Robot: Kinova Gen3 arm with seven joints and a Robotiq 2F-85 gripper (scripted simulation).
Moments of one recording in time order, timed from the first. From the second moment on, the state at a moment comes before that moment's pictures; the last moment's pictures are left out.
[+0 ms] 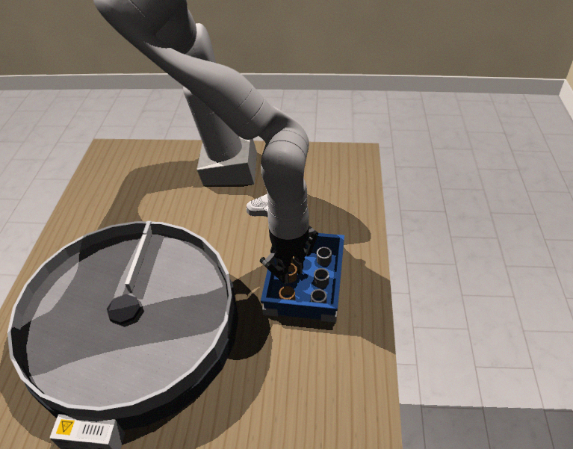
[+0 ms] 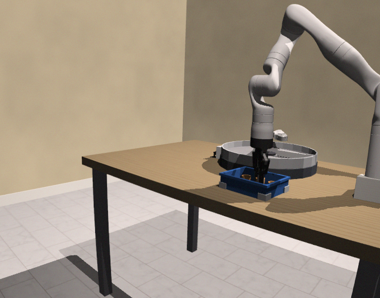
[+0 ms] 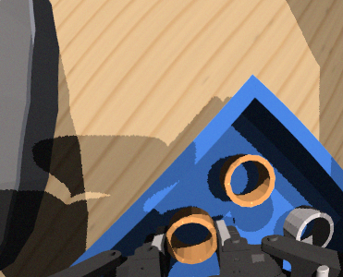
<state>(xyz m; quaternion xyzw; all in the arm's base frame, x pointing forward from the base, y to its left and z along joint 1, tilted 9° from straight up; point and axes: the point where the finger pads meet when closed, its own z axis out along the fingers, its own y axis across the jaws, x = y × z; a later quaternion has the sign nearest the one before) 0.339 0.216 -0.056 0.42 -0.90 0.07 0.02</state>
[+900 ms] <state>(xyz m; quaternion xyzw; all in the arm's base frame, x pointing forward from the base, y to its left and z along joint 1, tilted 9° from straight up) 0.333 0.230 0.030 0.42 -0.90 0.07 0.03</state>
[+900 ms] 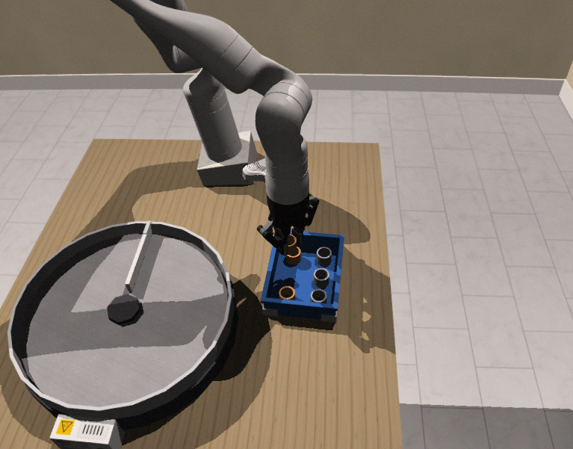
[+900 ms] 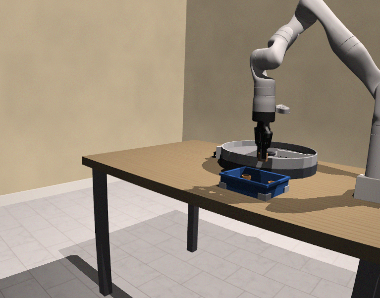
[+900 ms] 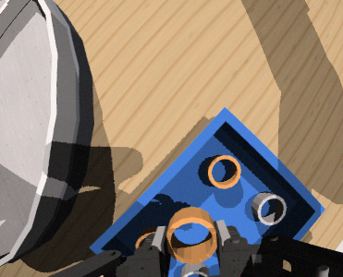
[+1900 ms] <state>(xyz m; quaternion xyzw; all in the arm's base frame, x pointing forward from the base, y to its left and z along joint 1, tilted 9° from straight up) 0.338 0.232 0.046 0.42 -0.90 0.07 0.02</state>
